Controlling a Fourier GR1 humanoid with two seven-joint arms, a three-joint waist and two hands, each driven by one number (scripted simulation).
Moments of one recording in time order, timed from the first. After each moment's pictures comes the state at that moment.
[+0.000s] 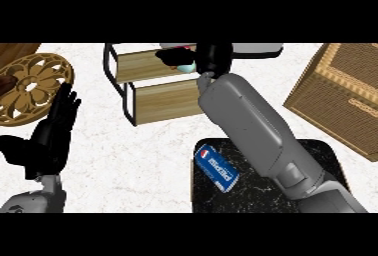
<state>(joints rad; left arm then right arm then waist) -0.10 0.17 0.05 -1.66 0.01 0.16 0.16 -1.14 -0.01 0.33 -0.80 0.35 -0.82 0.52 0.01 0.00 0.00</state>
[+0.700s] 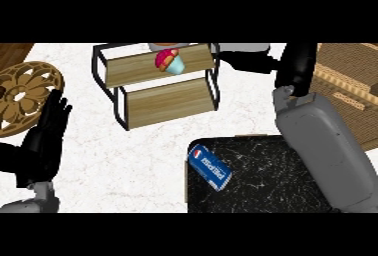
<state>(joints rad) -0.05 0.18 0.08 -1.68 0.01 0.17 0.15 -0.80 -0.28 0.27 -1.36 0.42 -0.73 0.80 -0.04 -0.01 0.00</state>
